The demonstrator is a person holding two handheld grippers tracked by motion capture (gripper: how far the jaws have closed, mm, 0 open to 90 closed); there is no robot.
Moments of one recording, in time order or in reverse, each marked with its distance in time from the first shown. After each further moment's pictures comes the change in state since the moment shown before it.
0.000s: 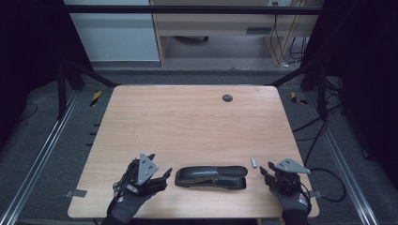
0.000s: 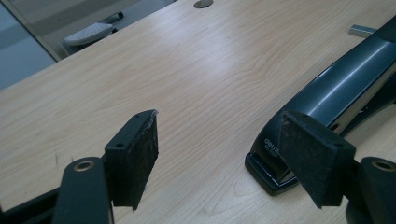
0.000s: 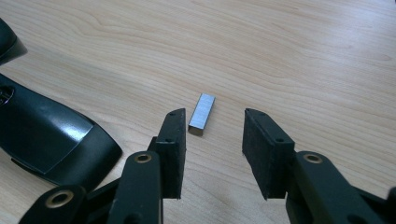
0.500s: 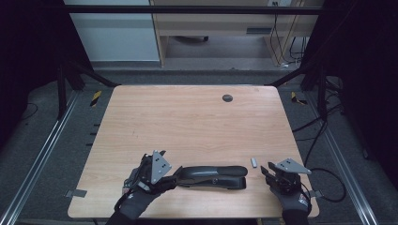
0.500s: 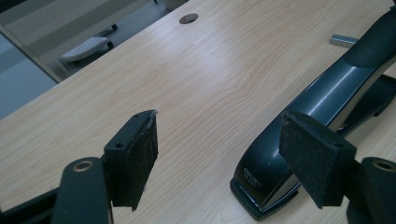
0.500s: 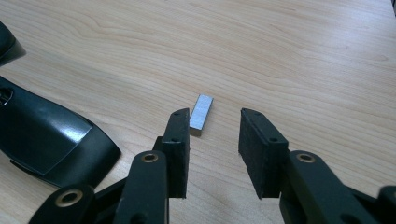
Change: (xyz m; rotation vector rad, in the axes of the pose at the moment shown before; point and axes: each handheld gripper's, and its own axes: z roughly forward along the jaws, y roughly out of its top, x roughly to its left) left arm -0.020 0.029 0.005 -0.010 -0.014 0.080; right arm 0.000 0.000 -0.001 -0.006 -0.002 0.010
